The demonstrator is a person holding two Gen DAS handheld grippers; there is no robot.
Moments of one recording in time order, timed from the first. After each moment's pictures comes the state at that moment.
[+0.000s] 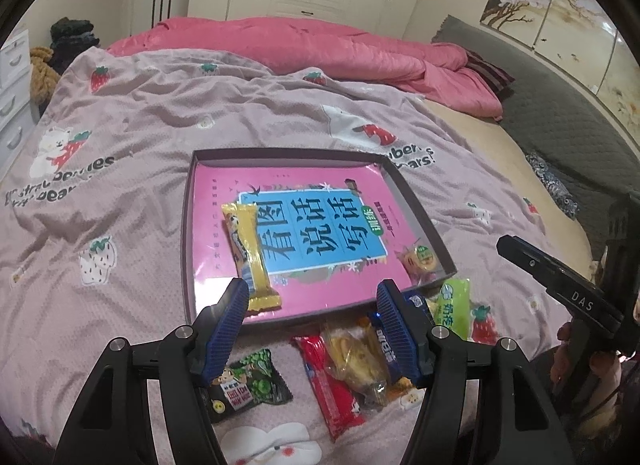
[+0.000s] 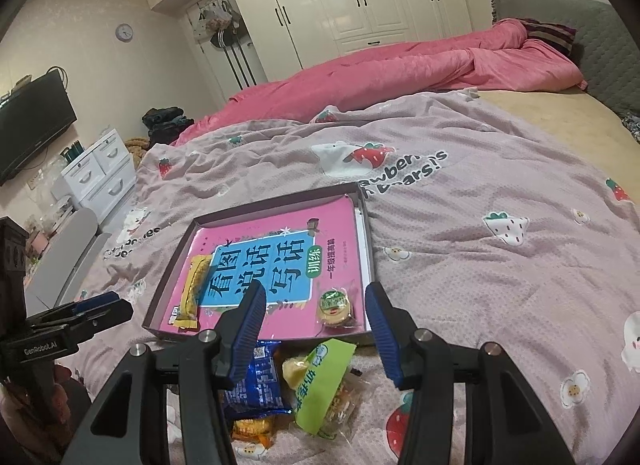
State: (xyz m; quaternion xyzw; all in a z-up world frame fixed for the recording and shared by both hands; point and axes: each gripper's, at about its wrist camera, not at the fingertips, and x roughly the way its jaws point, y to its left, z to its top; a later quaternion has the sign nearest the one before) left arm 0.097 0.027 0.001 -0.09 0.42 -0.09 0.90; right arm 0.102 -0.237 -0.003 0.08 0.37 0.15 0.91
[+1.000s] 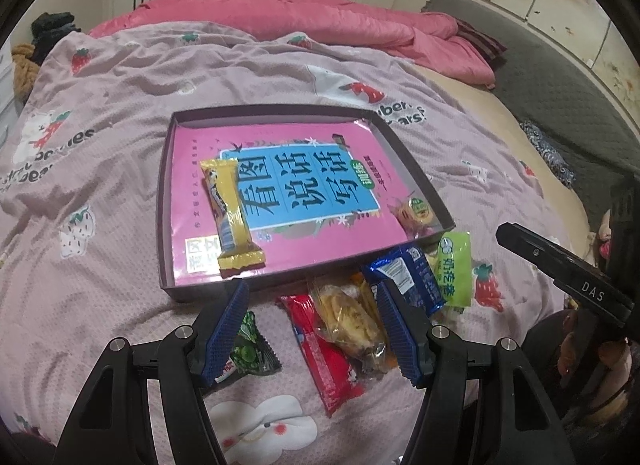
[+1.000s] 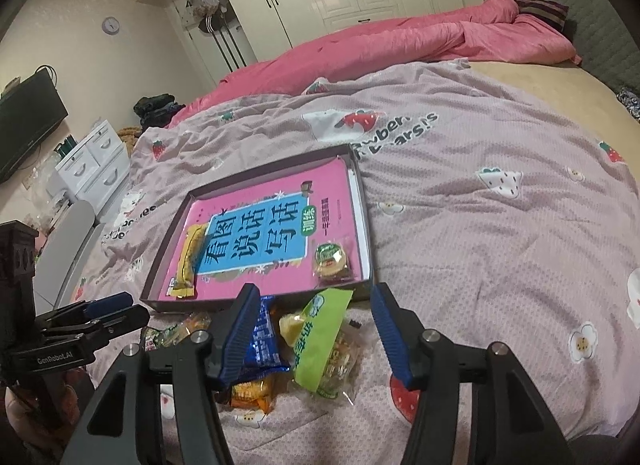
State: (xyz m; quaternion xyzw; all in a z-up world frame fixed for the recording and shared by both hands) left arm 0.091 0.014 -0.027 -0.07 0.47 -0.11 0.87; right arm 0.084 -0.239 -0.025 0.10 0.41 0.14 0.90
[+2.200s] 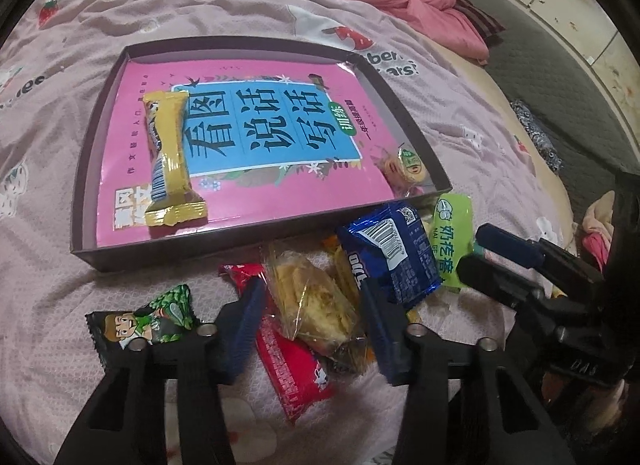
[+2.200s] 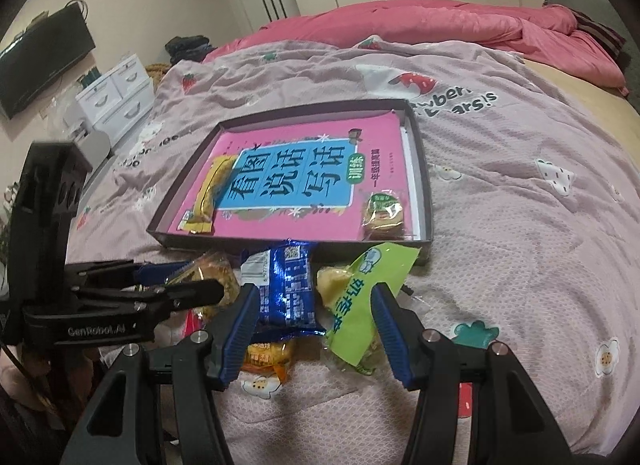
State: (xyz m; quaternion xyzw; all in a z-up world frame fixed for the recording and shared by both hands) left arm 0.111 -0.009 -0.077 -0.10 0.53 -0.15 0.83; right arm 0.080 -0.194 -0.052 0.01 0.46 0.20 0.86
